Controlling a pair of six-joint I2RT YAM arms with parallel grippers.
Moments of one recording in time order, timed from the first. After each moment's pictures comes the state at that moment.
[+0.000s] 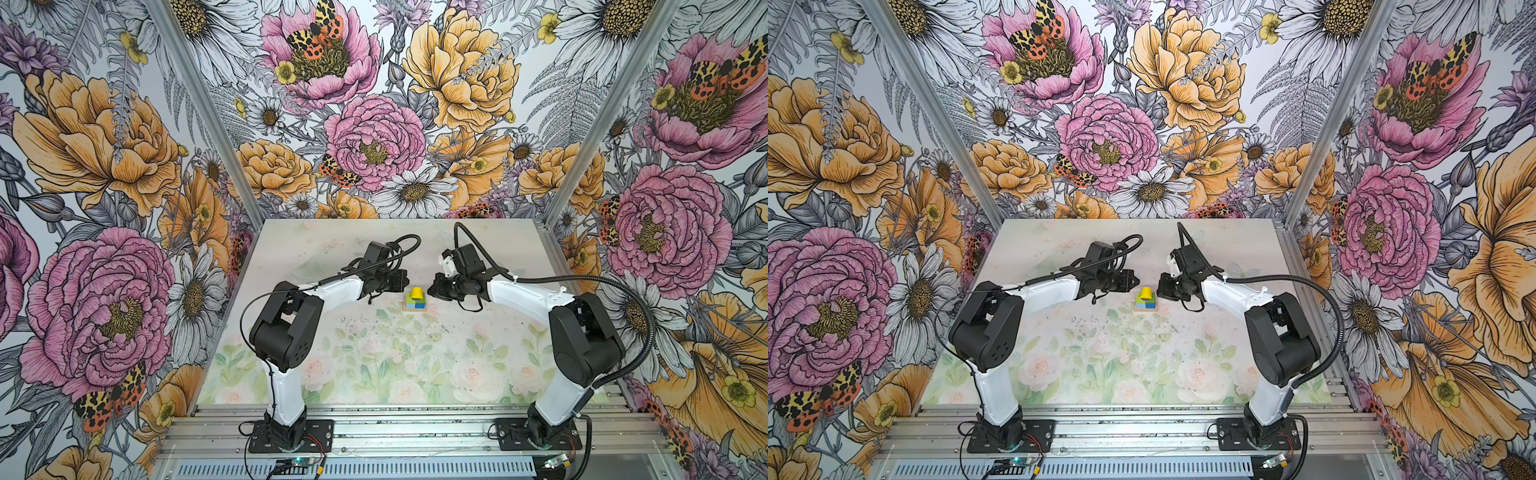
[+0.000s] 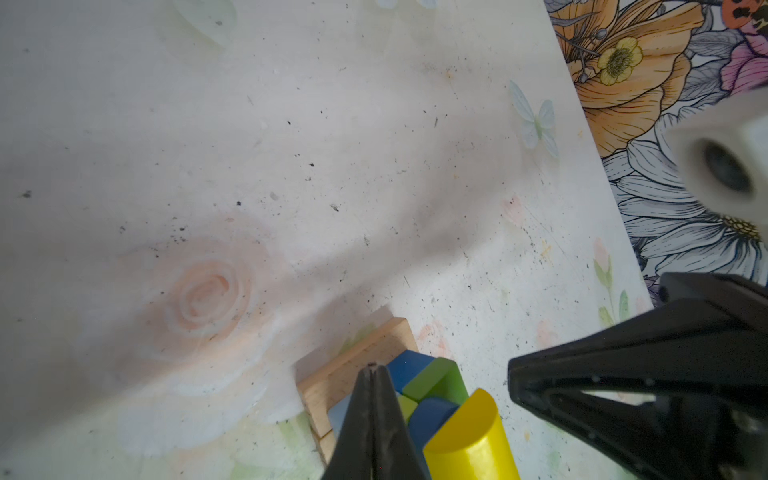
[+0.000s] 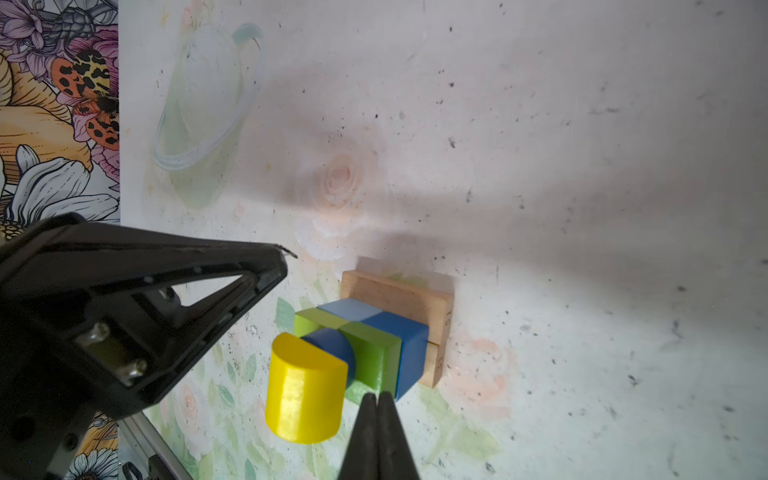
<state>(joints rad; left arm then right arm) -0.51 1.88 1.22 -0.11 0.36 -0.39 0.44 1.73 1.15 -0.36 -0.39 0.56</state>
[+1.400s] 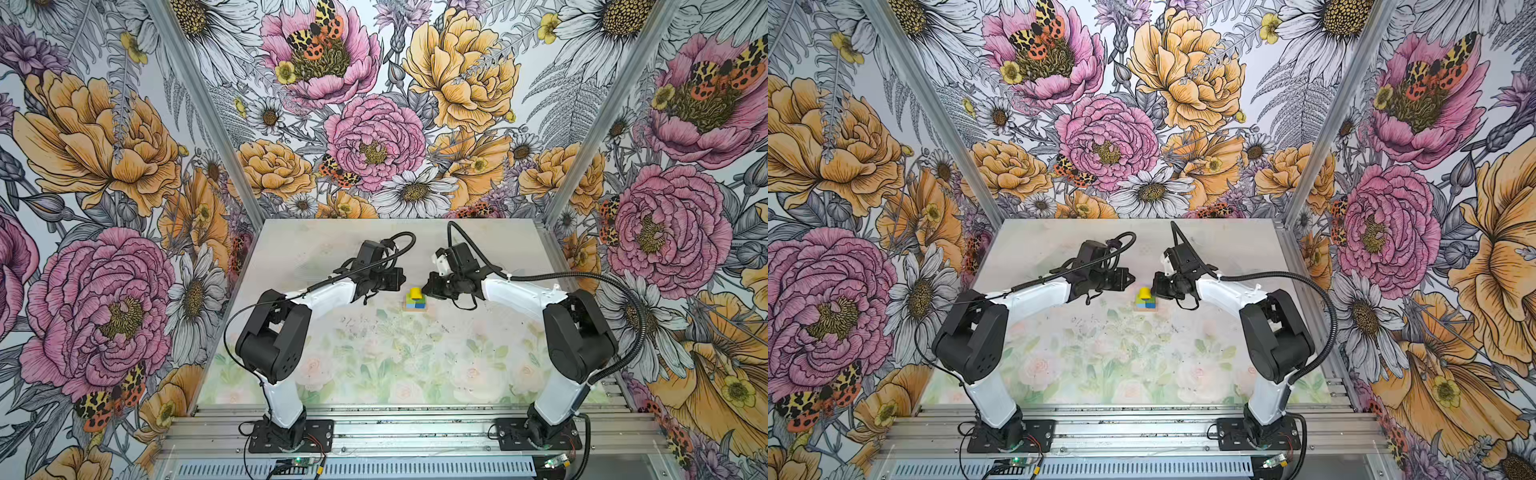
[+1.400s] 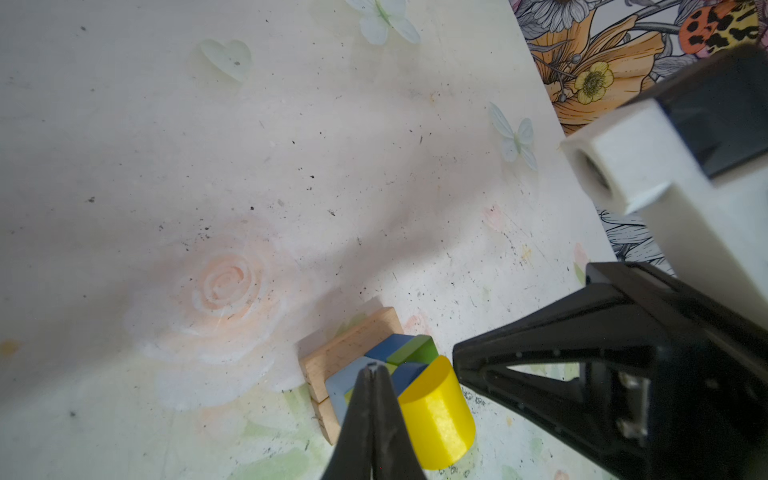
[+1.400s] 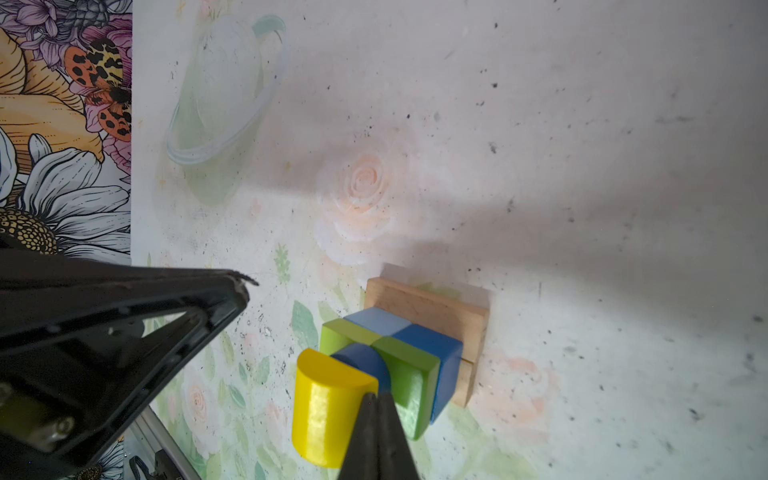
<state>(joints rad) -0.51 1.79 1.17 -0.11 0.34 -0.39 0.47 1.77 1.18 -0.35 -0.40 0.56</state>
